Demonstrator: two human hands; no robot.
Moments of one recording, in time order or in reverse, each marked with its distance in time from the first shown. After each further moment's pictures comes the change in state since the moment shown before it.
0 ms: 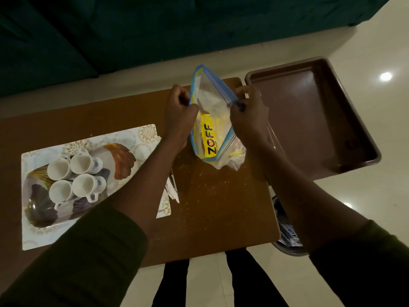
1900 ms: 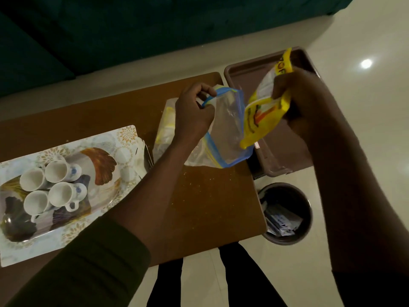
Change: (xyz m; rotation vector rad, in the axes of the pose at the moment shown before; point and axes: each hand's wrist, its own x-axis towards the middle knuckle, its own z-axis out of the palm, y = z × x) left_hand -0.023 0.013 0.062 0.172 -0.122 0.202; right_hand 0.018 -0.015 -0.118 0.403 -0.052 0.370
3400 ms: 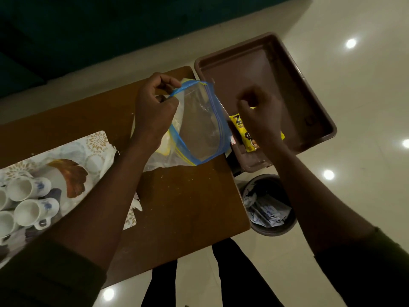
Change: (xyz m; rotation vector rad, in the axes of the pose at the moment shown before) left_hand 0.011 0.008 0.011 -0.034 -0.022 0.010; right_hand 0.044 0.089 -0.030 -0.504 0.270 -0.456
